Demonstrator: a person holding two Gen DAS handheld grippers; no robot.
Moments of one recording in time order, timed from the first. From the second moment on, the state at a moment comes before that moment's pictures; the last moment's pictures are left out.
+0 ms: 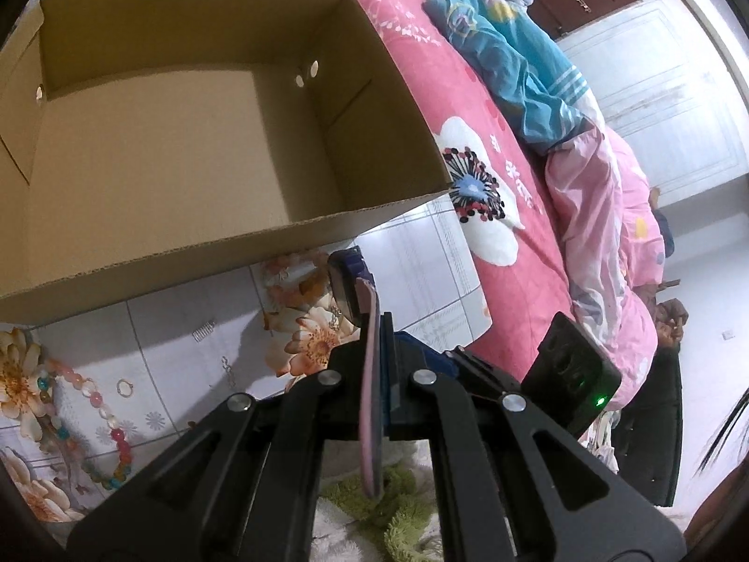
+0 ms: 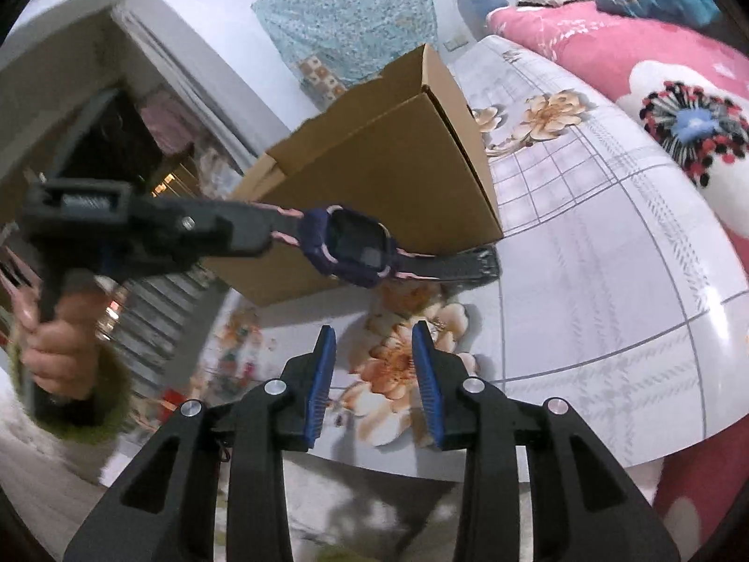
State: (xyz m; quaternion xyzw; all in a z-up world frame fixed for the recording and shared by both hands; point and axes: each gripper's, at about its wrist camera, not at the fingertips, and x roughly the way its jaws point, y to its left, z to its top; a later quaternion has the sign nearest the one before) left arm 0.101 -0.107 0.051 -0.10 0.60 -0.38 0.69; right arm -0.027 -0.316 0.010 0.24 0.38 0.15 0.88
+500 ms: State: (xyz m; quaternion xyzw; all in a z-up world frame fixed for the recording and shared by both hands) left arm 0.097 -0.108 0.058 -0.09 0.59 -0.40 0.70; right arm -0.012 -0.257 0.020 -0.03 0.32 0.09 0.94
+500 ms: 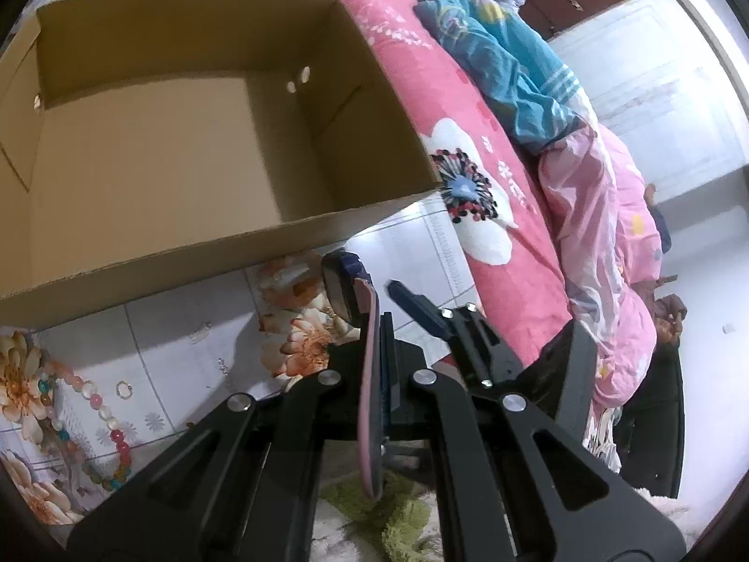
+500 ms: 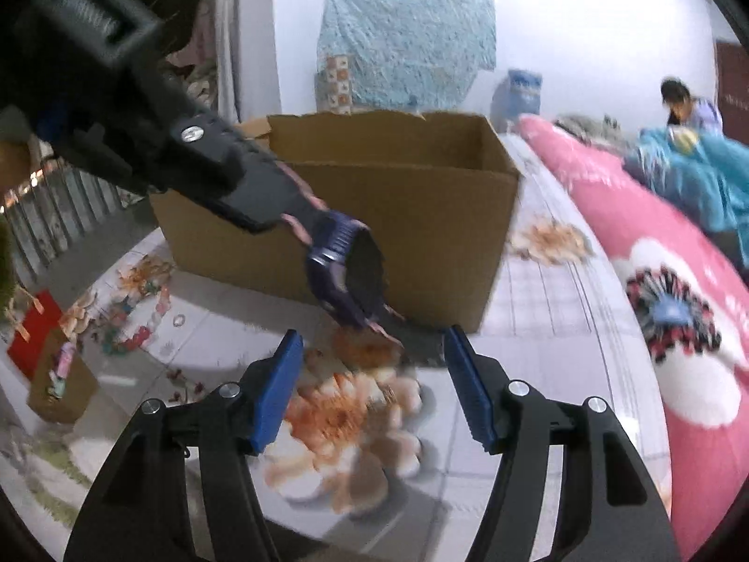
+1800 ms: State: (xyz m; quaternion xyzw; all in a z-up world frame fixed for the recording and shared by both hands) left arm 0.283 0.003 0.109 -0.10 0.48 -0.26 0.83; right arm 0.256 -0.146 0.064 -0.35 0.44 0.19 0.81
